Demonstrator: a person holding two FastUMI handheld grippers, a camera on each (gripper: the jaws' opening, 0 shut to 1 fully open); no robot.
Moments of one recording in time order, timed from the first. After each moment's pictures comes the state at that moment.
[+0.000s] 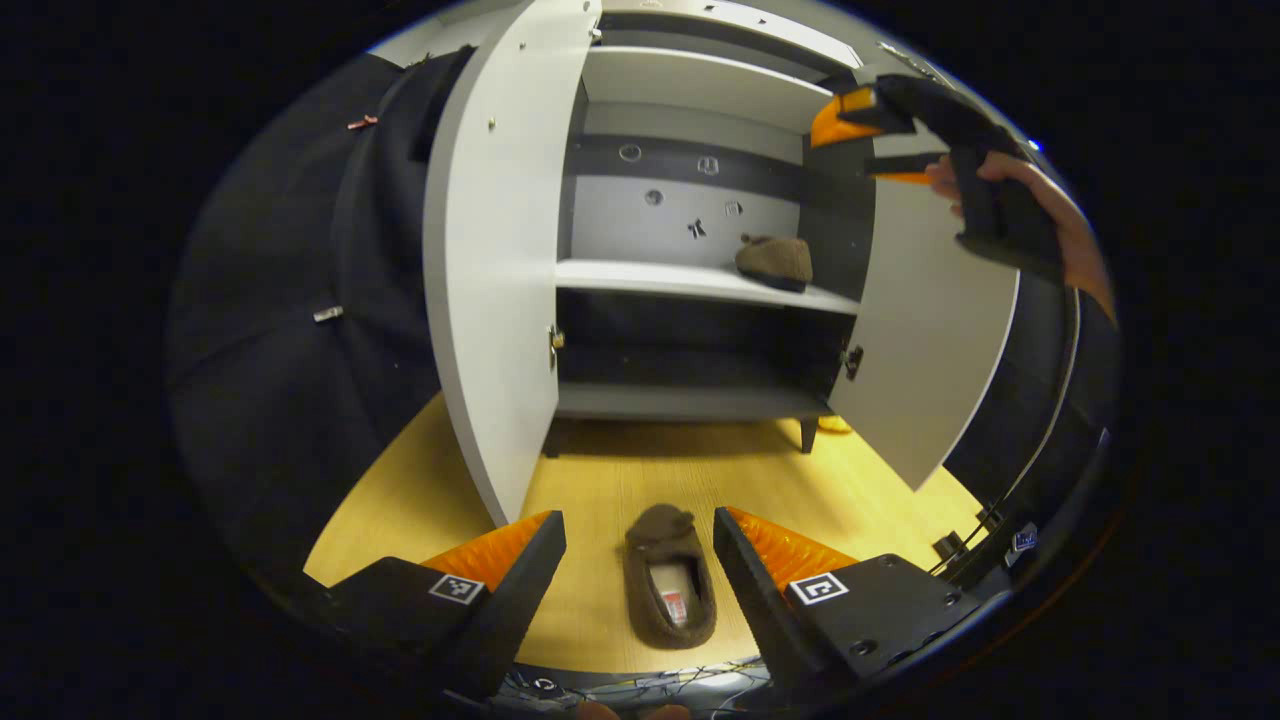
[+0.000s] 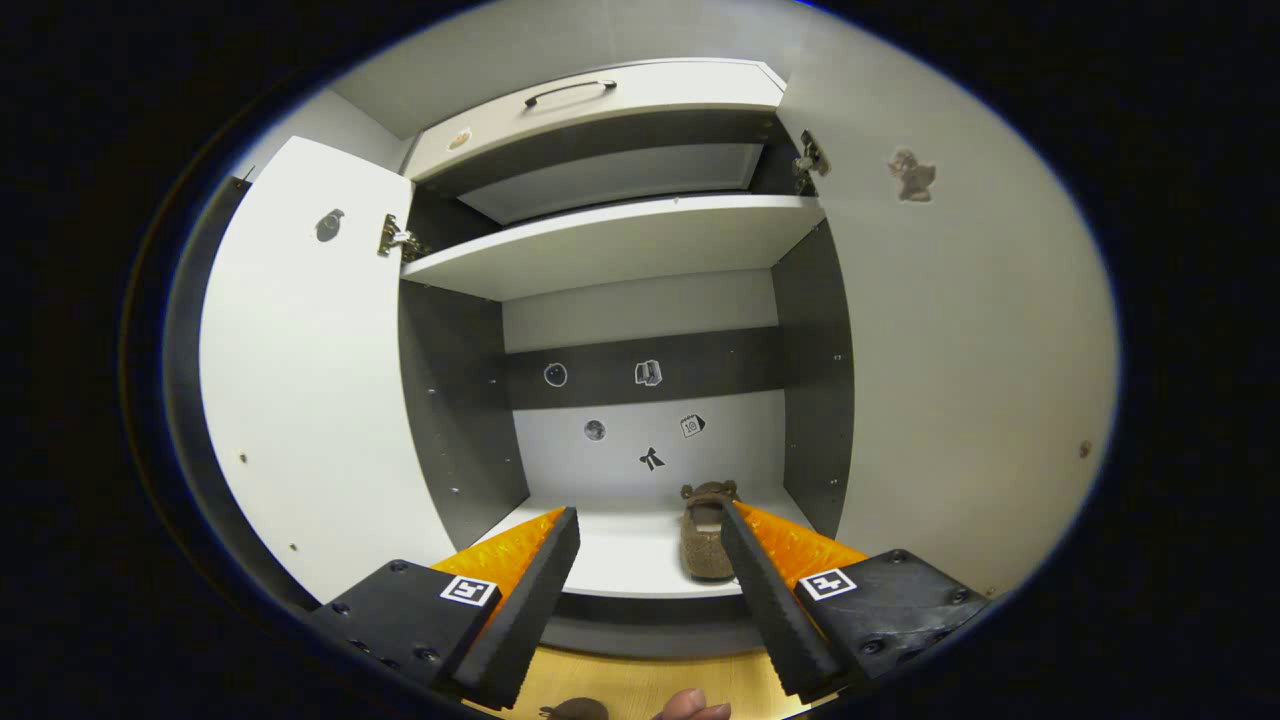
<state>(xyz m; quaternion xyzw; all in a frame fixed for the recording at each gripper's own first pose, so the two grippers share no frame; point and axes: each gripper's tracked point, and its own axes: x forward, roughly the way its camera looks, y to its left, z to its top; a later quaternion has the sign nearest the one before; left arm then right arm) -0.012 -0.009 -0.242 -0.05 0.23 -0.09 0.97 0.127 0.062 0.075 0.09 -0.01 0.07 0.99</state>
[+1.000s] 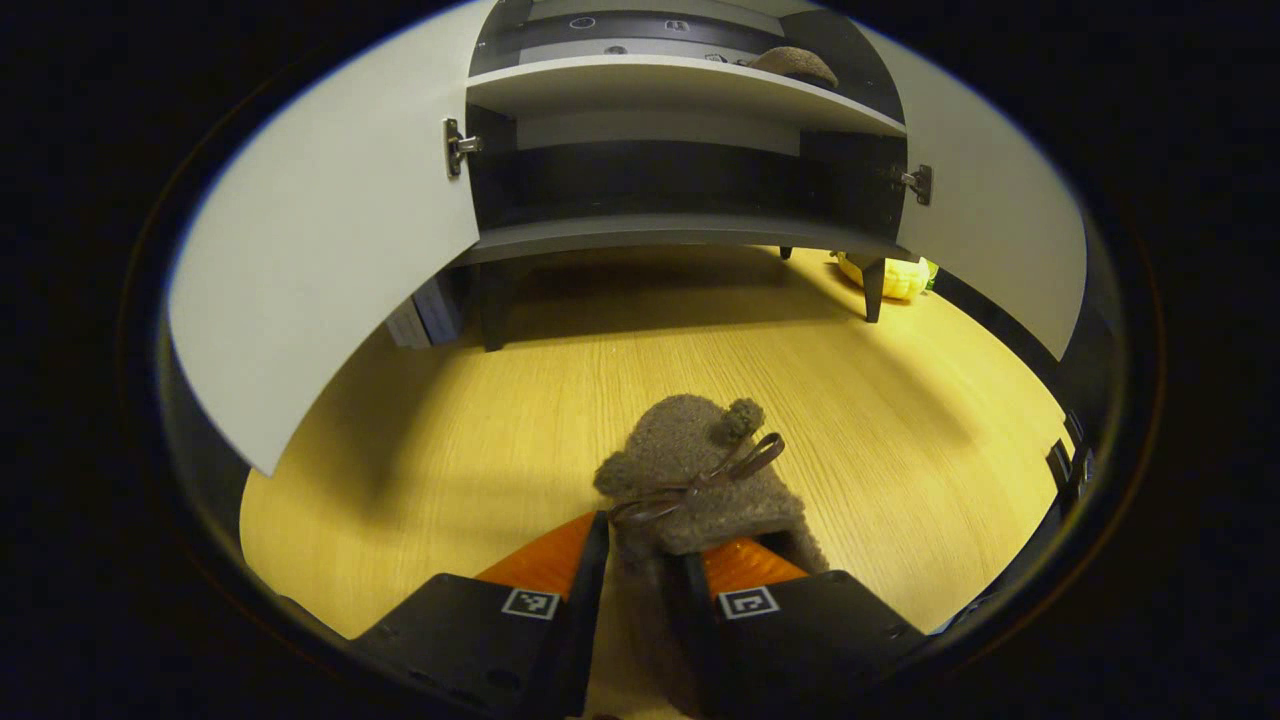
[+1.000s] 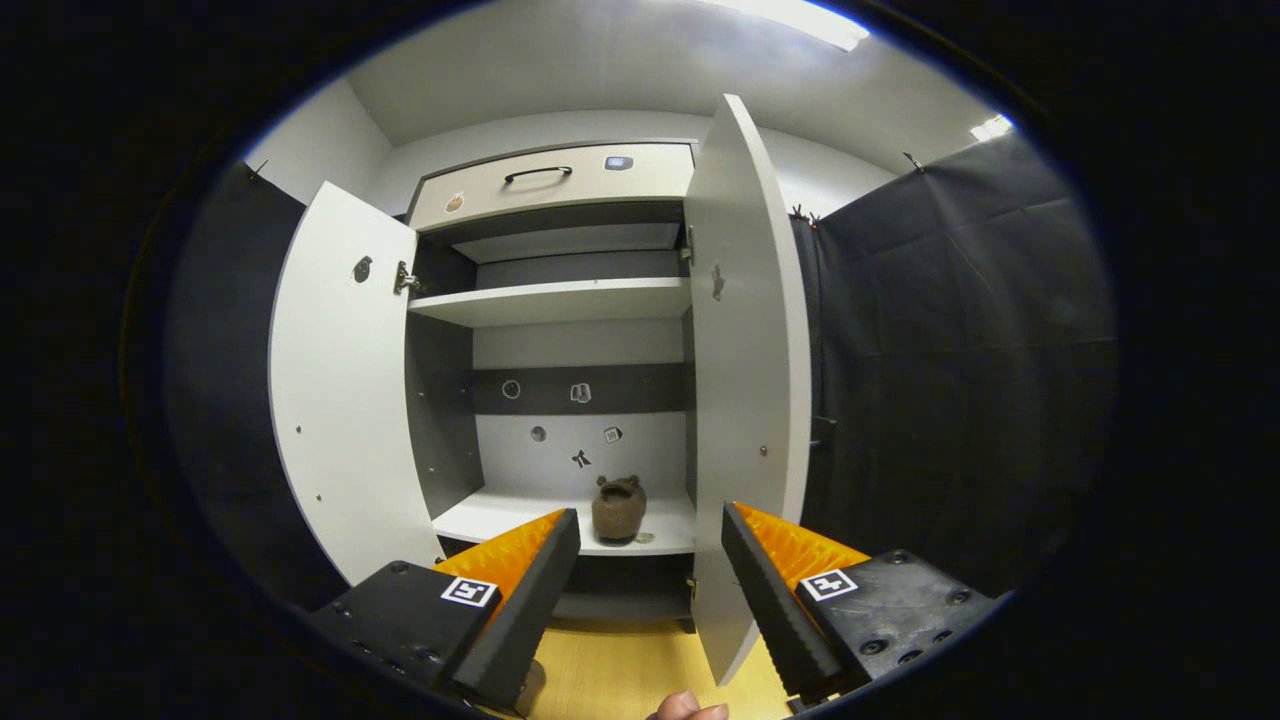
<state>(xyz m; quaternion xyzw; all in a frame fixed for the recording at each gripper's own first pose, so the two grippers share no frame) 0.095 -0.044 -0.433 0.01 0.33 -0.09 0.94 -0.011 -0.044 0.082 0.04 -0.03 -0.03 1.00</state>
